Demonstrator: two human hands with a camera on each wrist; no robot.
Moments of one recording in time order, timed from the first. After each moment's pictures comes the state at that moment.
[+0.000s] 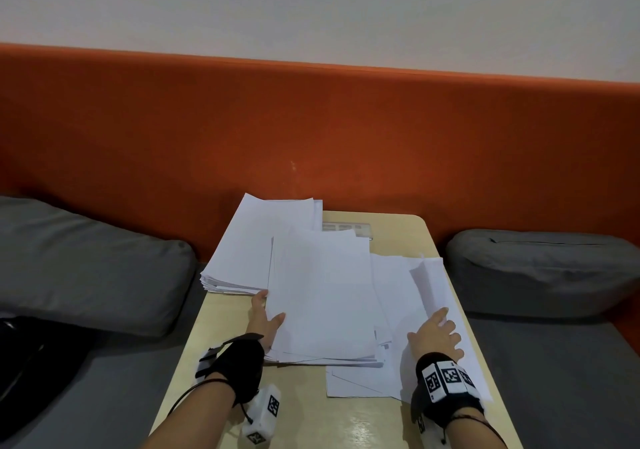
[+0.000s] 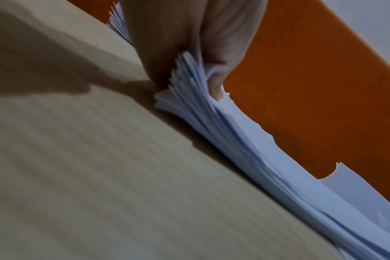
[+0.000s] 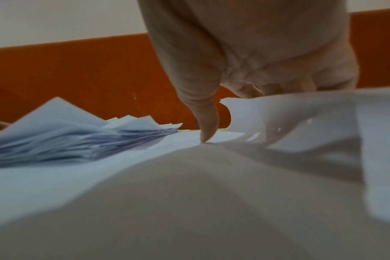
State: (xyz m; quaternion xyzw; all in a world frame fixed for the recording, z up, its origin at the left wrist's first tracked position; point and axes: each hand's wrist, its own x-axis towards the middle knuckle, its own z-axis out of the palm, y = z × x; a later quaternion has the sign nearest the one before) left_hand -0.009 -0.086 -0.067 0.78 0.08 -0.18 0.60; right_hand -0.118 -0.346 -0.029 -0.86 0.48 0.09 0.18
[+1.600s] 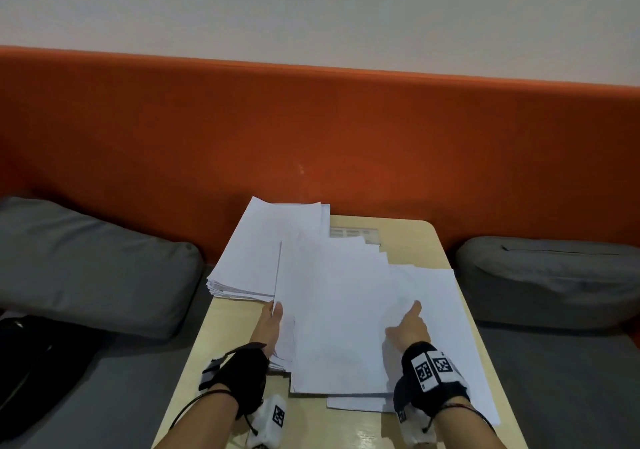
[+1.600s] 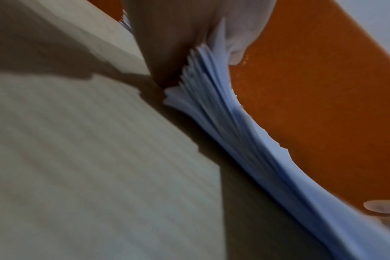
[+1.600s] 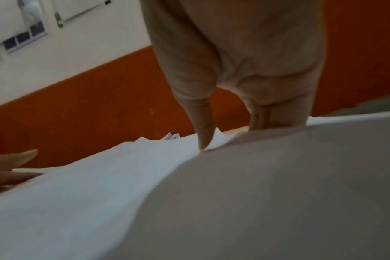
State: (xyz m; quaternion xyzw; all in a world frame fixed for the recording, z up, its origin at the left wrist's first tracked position) left_hand -0.006 -0.088 -0.055 0.74 0.10 -0.22 0.63; right_hand -0.079 -0.325 -0.017 -0.83 0.40 0.11 0.38
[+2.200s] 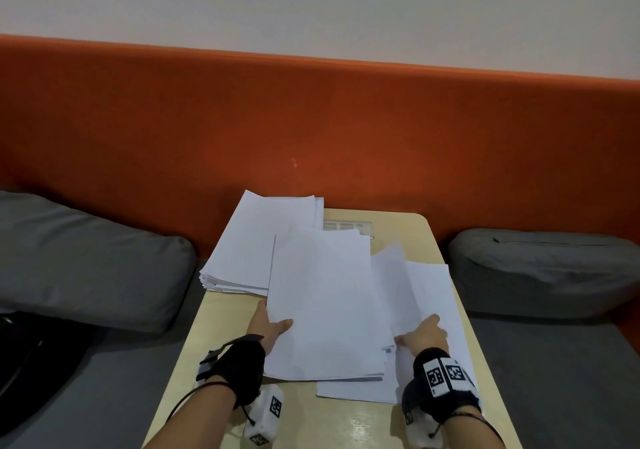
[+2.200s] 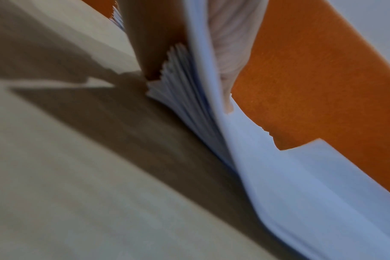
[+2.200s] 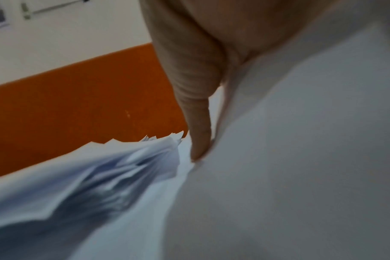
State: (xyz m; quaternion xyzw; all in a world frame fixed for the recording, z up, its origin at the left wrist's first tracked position) left_hand -0.015 -0.086 -0.062 0.76 0.07 -0.20 0.61; right_hand -0.106 -0.347 -0.028 -0.80 0.49 0.12 0.32
